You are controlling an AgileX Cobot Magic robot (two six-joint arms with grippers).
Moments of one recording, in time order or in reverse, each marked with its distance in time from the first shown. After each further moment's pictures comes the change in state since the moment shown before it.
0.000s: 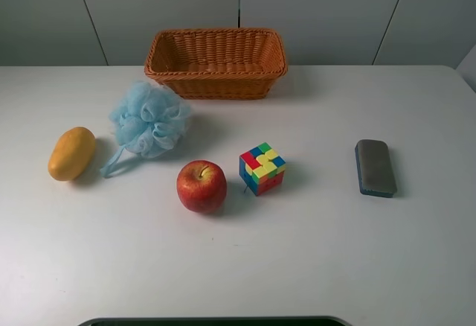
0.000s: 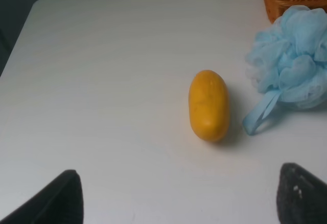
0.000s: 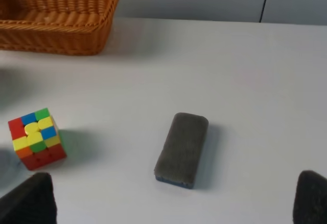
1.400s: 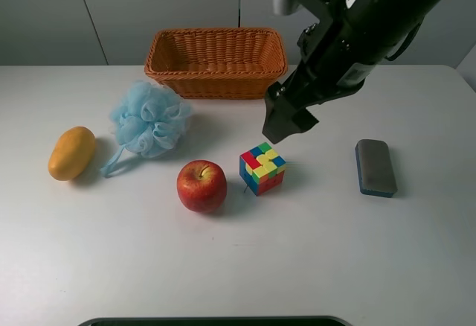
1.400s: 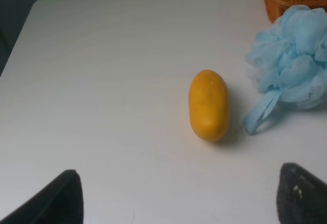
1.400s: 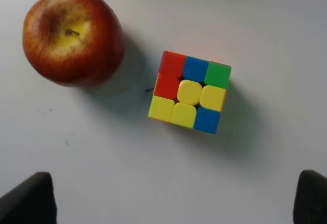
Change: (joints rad) left arm 0.000 0.000 0.000 0.000 0.000 0.000; right arm 0.678 1.360 -0.448 -0.039 -0.191 -0.082
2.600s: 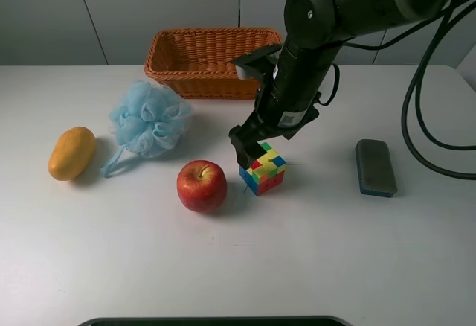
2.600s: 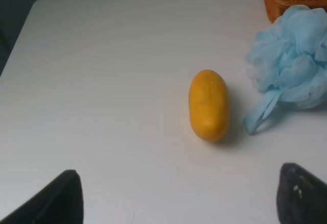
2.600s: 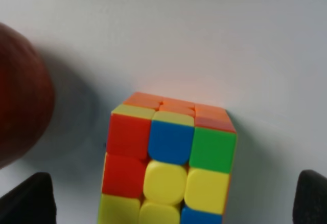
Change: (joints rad) left arm 0.000 0.000 0.000 0.000 0.000 0.000; right arm 0.008 0.386 -0.084 -0.045 -0.163 0.109
